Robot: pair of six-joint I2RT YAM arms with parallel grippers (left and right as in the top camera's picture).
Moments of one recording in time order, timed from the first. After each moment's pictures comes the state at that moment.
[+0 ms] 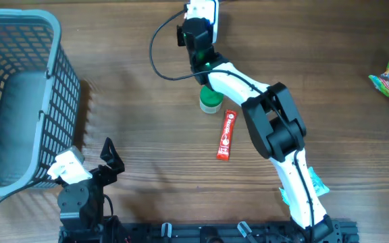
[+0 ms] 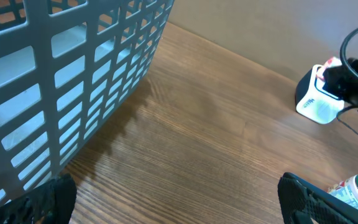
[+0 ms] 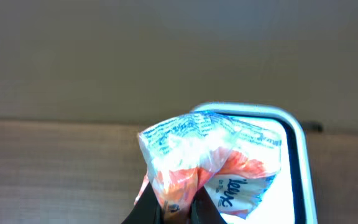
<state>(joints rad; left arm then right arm) 0.04 0.01 0.28 -0.63 -0.16 -0.40 0.54 2.47 1.83 0.33 0.39 0.19</state>
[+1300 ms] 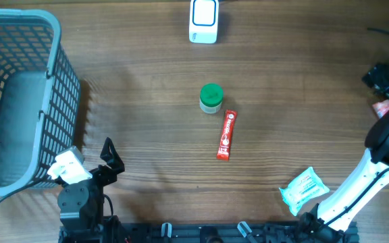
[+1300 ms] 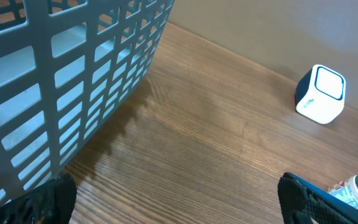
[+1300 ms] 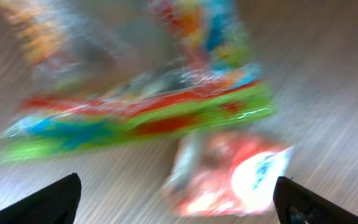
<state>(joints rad) 0.04 0.01 0.28 -0.63 -0.16 -0.40 -0.50 2.26 1.88 -1.03 0.29 0.35</state>
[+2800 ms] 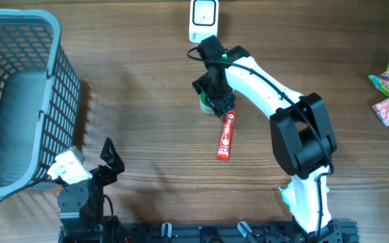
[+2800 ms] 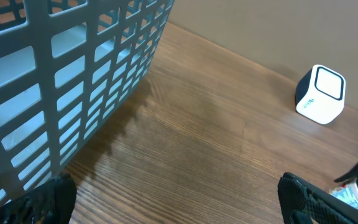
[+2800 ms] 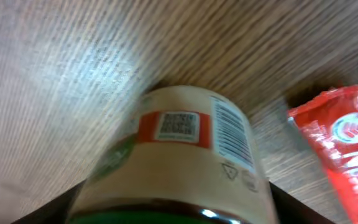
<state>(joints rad) 0.04 0.01 0.28 -0.63 -0.16 -0.40 0.51 2.20 1.70 -0.97 -0.17 1.37</state>
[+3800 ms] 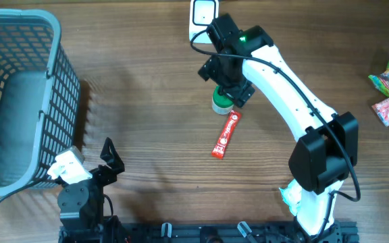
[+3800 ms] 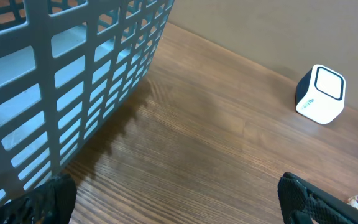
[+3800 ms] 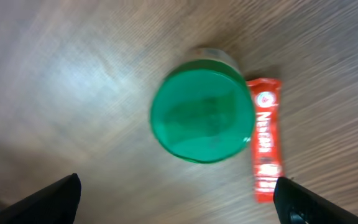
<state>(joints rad) 0.04 0.01 0.28 -0.63 -0.16 -0.40 0.49 2.04 1.85 -1.21 -0.07 1.23</state>
